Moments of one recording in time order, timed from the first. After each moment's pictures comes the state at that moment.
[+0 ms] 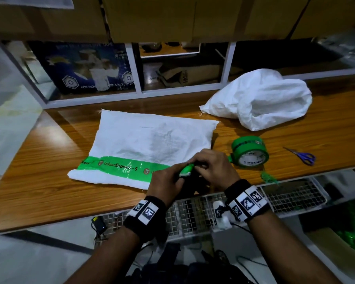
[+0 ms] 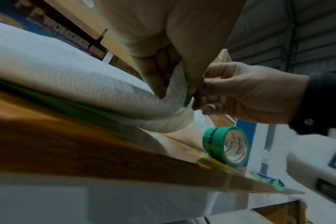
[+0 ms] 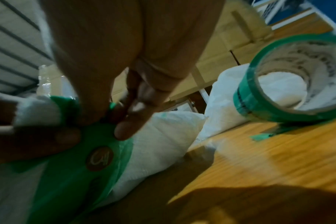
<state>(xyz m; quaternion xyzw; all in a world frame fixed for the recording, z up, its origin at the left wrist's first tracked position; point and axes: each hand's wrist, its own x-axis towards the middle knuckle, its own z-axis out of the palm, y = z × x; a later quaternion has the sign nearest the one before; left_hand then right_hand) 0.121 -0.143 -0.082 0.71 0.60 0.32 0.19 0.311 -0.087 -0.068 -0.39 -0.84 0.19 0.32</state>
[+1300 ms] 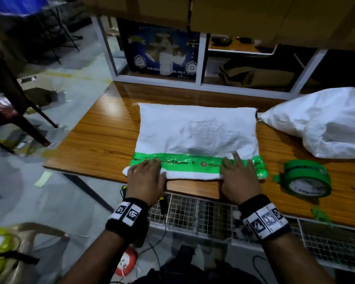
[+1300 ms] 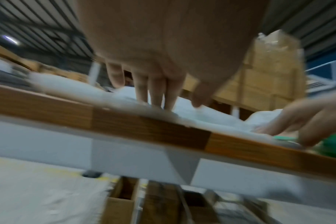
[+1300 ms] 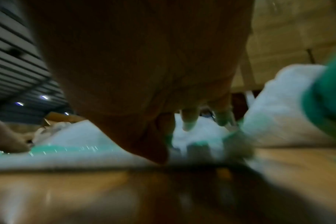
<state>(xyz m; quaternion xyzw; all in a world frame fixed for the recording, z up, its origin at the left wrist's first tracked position) 0.005 -0.206 -0.106 0.58 0.80 0.12 0.03 0.258 -0.086 -0.086 -0.46 -0.89 -0.02 -0.07</state>
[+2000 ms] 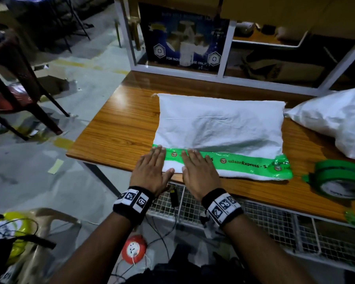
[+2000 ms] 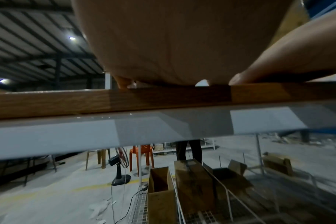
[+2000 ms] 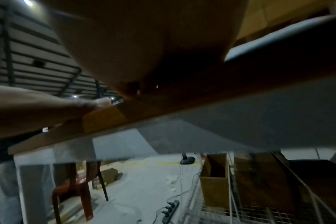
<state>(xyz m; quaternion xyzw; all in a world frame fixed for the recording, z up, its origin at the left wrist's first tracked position) -0.061 -0.222 -0.138 0.61 0.79 0.03 0.05 0.107 -0.142 -0.124 -0.40 -0.91 0.10 0.02</state>
